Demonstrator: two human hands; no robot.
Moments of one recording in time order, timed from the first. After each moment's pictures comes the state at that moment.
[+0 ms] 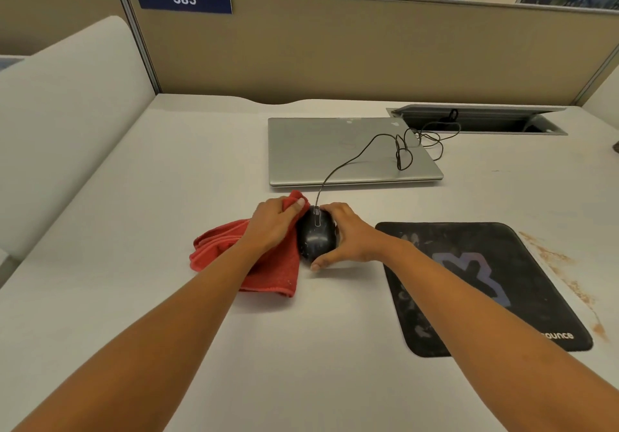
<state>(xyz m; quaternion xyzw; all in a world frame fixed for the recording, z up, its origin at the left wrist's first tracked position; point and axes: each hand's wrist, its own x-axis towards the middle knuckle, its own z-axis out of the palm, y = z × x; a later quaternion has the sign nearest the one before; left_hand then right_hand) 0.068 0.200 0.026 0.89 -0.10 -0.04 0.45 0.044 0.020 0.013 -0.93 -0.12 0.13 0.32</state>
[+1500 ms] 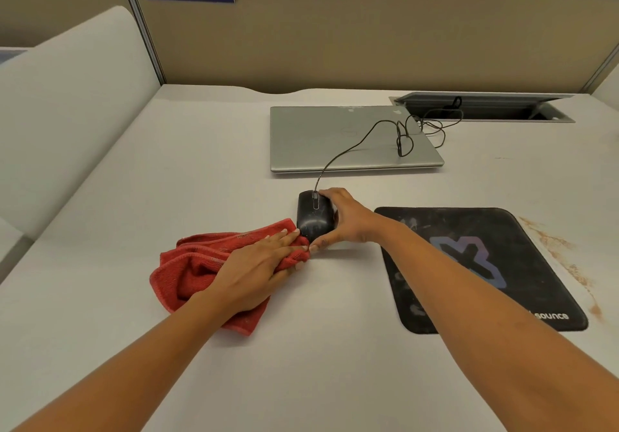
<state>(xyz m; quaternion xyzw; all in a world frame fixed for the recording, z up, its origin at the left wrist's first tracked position) -0.017 0.241 0.005 0.93 -0.31 -0.03 0.20 0.047 0.020 0.008 -0.92 -0.11 0.14 0.35</state>
